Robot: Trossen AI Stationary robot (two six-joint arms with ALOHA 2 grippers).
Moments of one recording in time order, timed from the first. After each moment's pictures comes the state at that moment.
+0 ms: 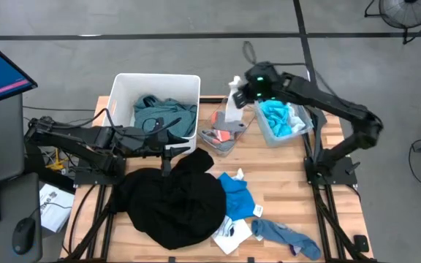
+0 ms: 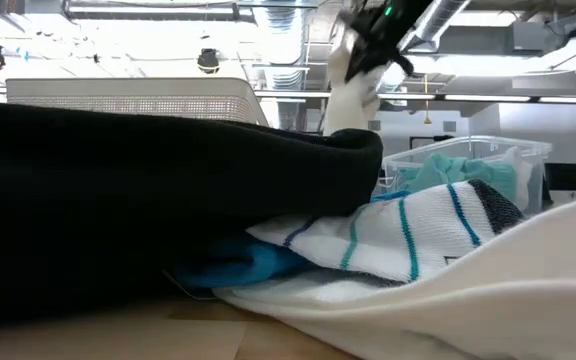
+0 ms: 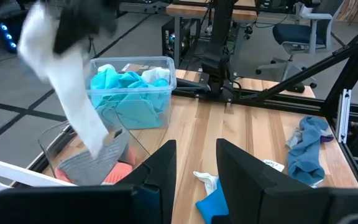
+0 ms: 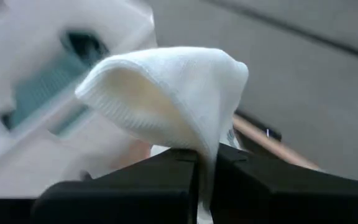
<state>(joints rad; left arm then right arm) -0.21 1.08 1.06 -0.31 -0.44 -0.16 -0.47 1.51 1.50 -0.70 0.21 0.34</state>
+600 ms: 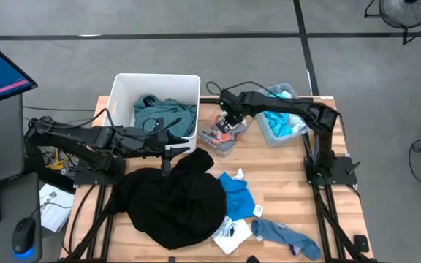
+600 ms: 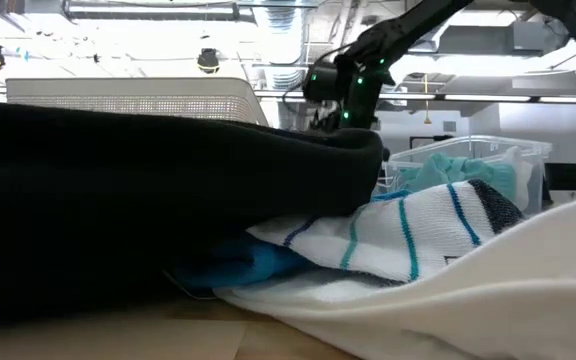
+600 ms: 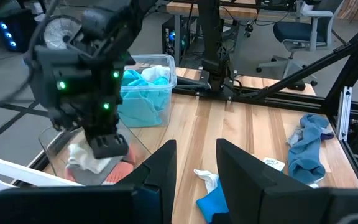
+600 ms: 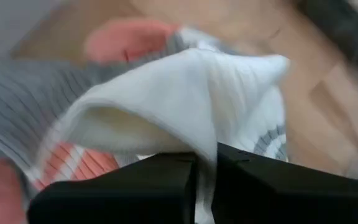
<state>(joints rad) -0.21 1.08 1.06 -0.31 -0.44 -0.16 -0.45 1.96 1.50 -0.77 0.13 0.34</state>
